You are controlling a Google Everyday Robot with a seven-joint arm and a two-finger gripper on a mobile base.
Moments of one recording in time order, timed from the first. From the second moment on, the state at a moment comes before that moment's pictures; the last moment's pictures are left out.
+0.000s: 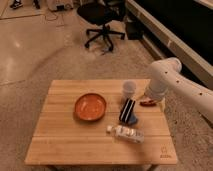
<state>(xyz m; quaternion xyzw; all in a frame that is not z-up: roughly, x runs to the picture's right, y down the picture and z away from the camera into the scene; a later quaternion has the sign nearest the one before) 0.241 0.083 0.777 -0.29 -0.18 -0.46 0.82</state>
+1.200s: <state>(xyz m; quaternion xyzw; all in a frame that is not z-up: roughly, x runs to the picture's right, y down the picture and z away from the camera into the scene) 0.220 0.097 0.780 -0.28 -0.21 -0.45 0.82</state>
